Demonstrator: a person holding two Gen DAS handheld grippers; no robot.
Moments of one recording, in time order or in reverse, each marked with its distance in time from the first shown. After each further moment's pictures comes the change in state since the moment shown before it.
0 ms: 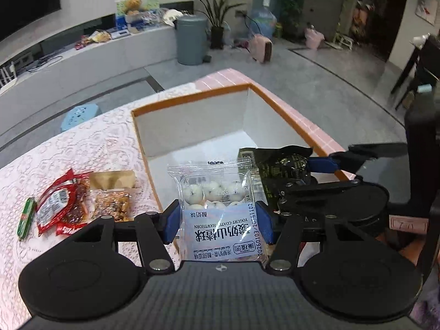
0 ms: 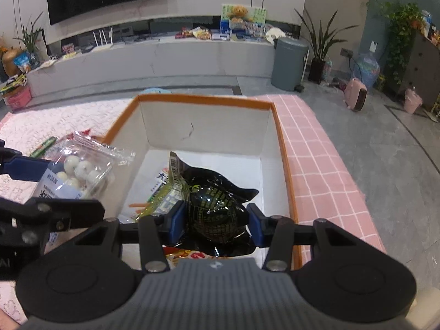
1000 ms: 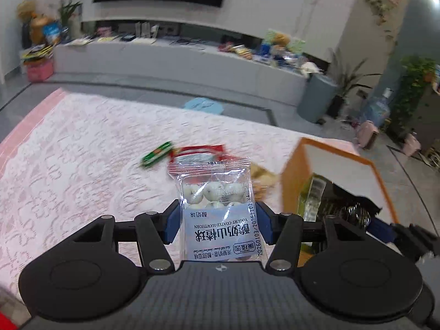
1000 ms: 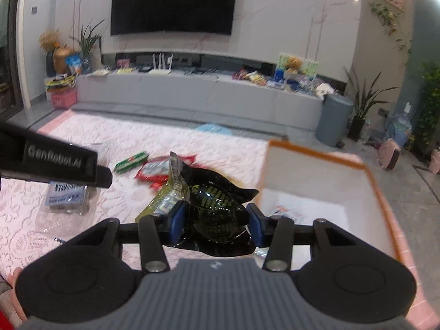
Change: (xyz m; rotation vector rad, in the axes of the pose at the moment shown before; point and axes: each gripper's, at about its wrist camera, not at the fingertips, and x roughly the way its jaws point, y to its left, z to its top) left arm -0.128 0.090 -0.083 -0.541 -0.199 0.302; right arm -0.089 0.152 -0.018 -0.151 -0.236 0.093
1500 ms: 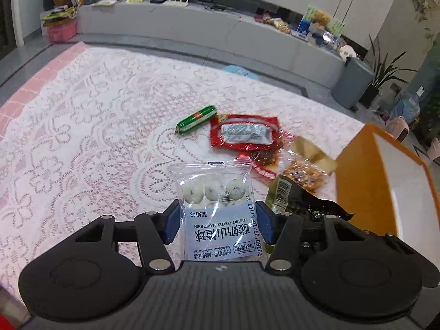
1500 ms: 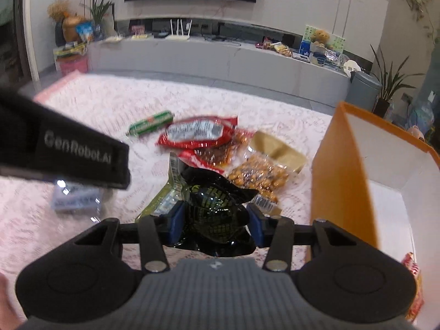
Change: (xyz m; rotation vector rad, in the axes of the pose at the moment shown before) left arm 0.070 0.064 -0.006 -0.116 0.125 0.102; right arm 0.104 0.071 -0.019 -0.041 0.129 0.068
